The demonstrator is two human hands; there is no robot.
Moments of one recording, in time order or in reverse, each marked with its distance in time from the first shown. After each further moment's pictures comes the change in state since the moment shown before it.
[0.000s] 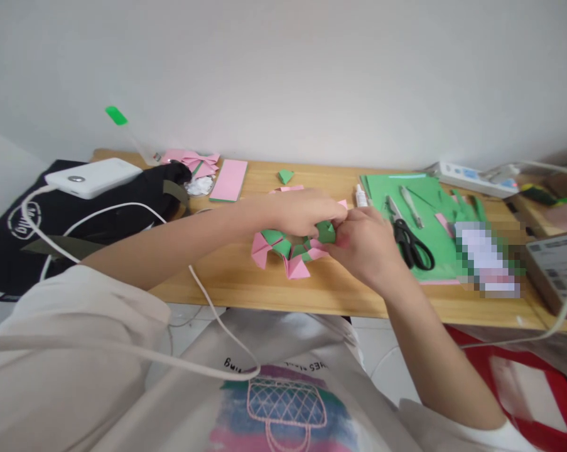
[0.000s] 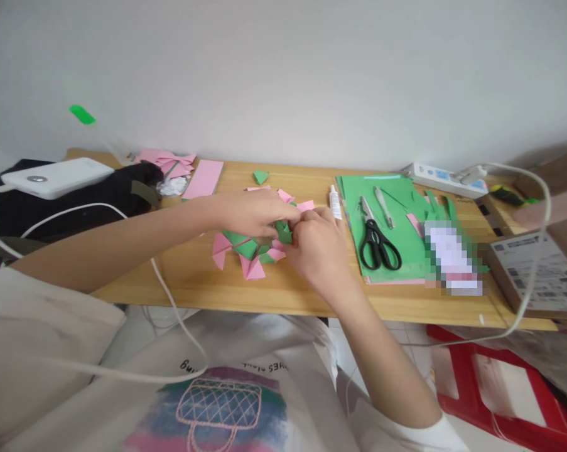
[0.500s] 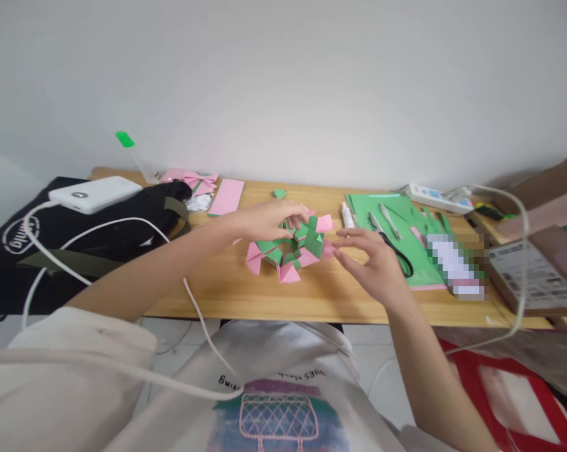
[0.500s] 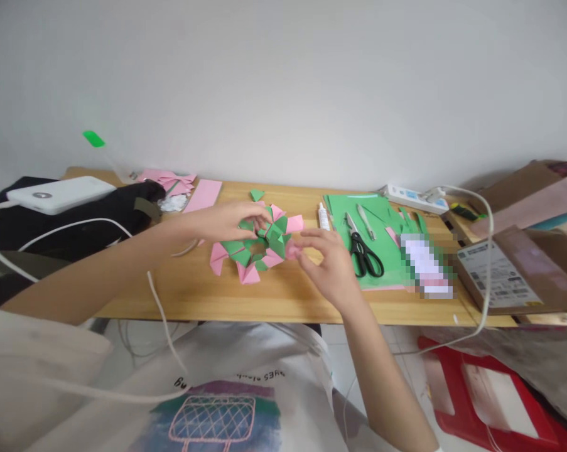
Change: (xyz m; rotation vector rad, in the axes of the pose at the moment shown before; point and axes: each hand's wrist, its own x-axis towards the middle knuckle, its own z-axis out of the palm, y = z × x) left_hand -0.043 -0.023 0.008 -0.213 0.177 -0.122; right_hand -0.030 0.023 -0.004 0.490 0.231 0.046
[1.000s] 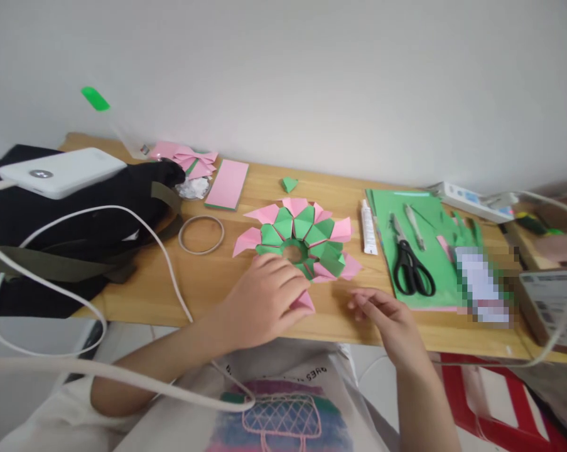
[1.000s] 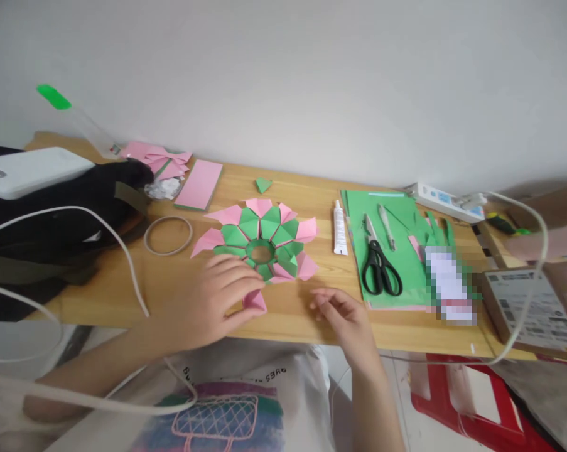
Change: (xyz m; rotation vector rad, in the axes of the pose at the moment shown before) left_hand -0.058 0.047 0.077 0.073 0.414 -0.063; right_hand -0.058 0.028 0.016 0.519 -0.088 0.680
